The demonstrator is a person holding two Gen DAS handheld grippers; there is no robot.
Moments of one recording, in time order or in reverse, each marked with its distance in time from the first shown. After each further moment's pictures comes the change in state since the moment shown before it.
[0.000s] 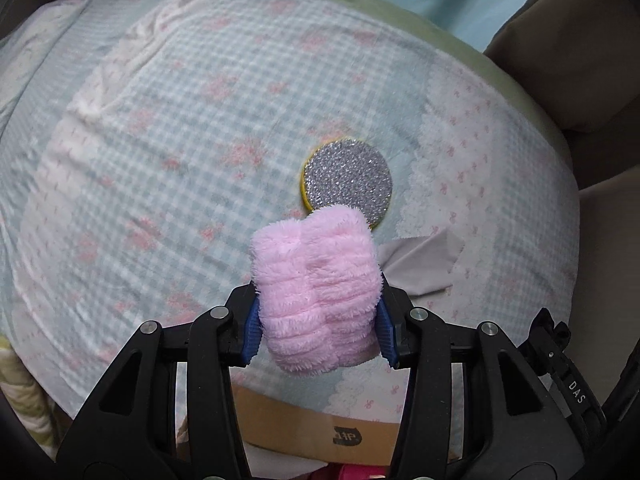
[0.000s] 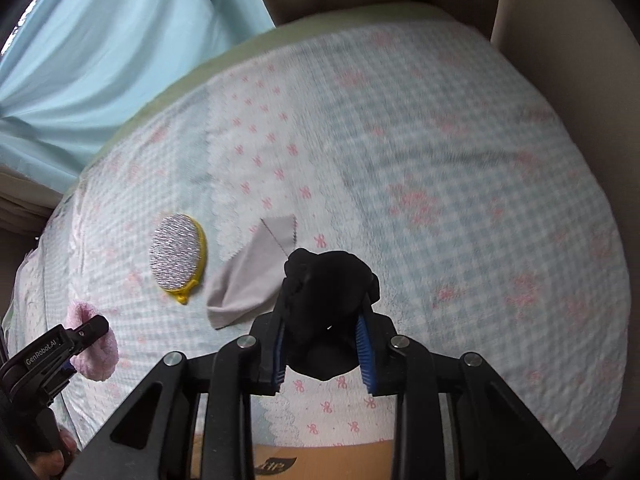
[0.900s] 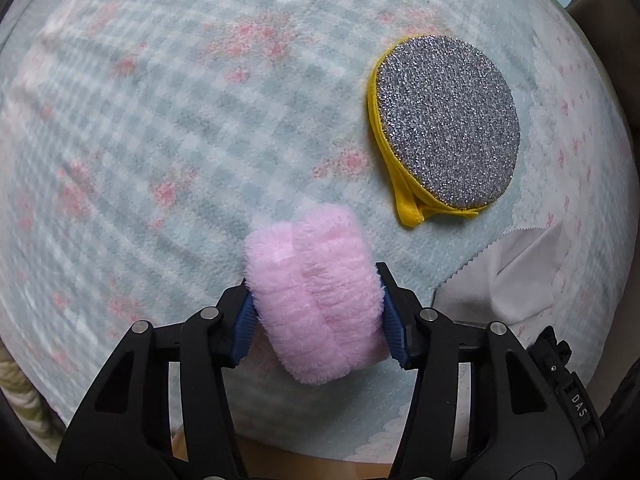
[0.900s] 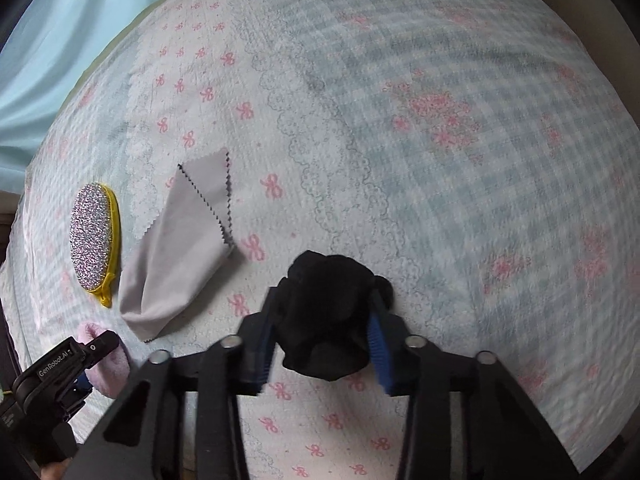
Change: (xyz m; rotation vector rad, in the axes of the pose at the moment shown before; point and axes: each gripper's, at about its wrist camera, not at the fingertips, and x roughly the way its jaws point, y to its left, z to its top) left arm 0.169 0.033 -0.013 -0.108 0.213 0.081; right arm 0.141 -0.013 -0.013 0.091 0.170 -0.073
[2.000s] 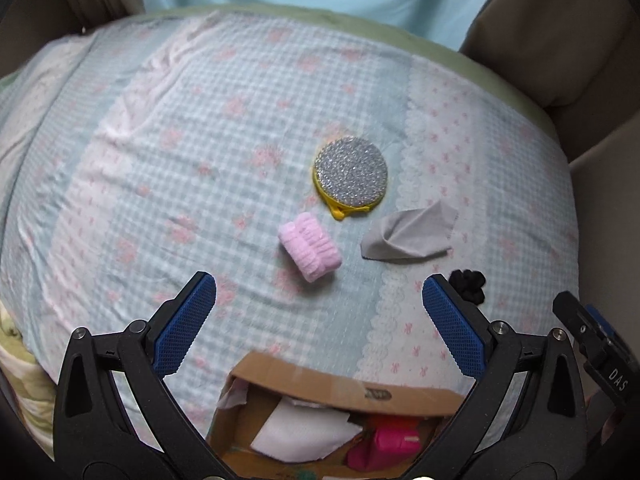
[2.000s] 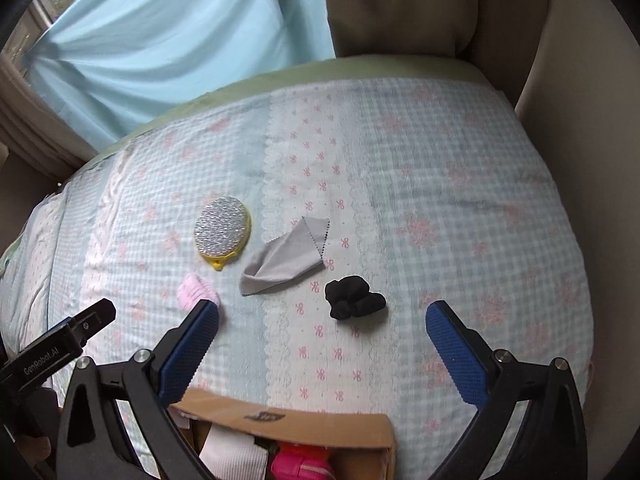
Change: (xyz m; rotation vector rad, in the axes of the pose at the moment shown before) left arm -0.201 0.000 -0.073 0.185 -0.271 -0.038; right arm -0.197 0.024 -0.049 -0.284 -0.241 0.069
